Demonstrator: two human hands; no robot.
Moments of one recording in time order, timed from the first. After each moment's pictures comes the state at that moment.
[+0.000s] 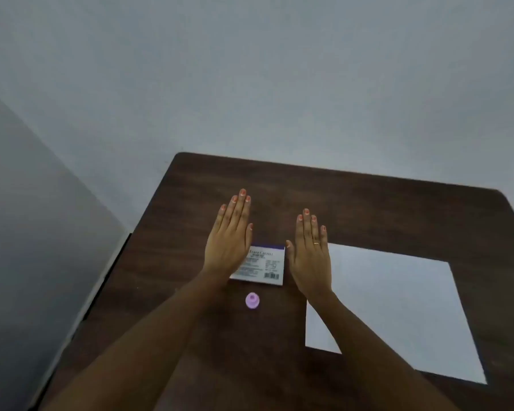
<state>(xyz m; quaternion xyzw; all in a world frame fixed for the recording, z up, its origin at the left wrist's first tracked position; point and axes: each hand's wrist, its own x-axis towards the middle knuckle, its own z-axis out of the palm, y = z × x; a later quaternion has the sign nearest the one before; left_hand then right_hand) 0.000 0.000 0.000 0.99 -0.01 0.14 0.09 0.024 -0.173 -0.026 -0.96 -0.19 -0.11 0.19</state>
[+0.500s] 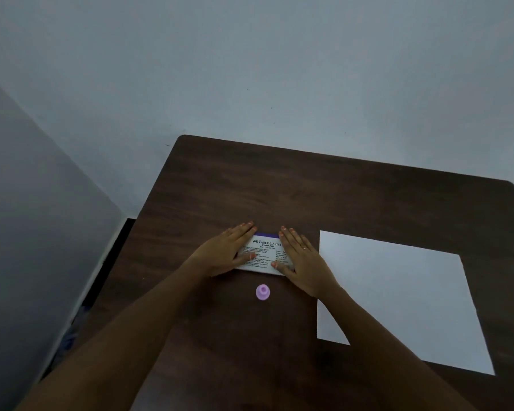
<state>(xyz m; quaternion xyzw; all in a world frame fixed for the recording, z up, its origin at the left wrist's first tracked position) -0.007 0.055 -0.035 0.96 -0.14 -0.18 0.16 0.022 -0.169 -0.052 -0.92 -0.32 0.14 0.17</state>
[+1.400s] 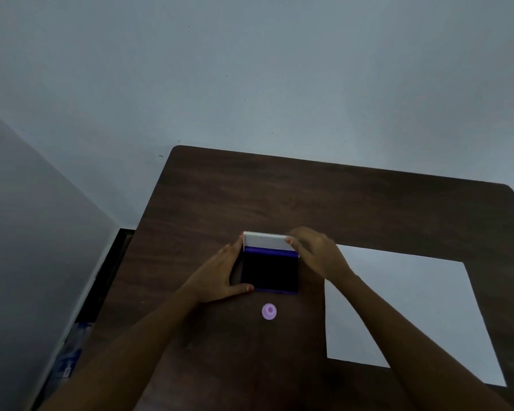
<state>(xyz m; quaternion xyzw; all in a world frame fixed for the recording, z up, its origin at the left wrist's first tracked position) -0.018 0.071 -0.048 0.93 -0.11 -0.14 0.33 0.057 -0.164 -0.003 -0.89 -0.28 0.10 0.35</state>
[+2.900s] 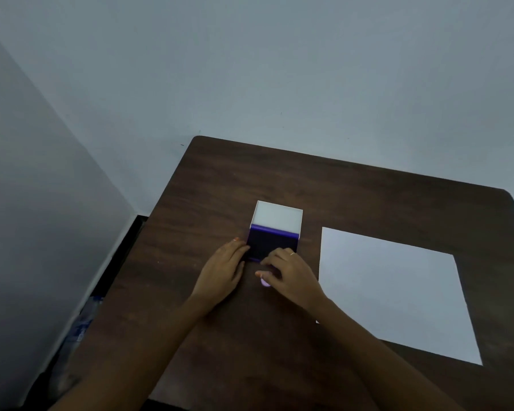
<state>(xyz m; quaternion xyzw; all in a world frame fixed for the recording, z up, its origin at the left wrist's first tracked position) -0.094 0.029 -0.038 0.97 -0.03 0.07 0.23 -0.041 -0.149 -0.012 -0.88 -0.36 0.08 0.29</state>
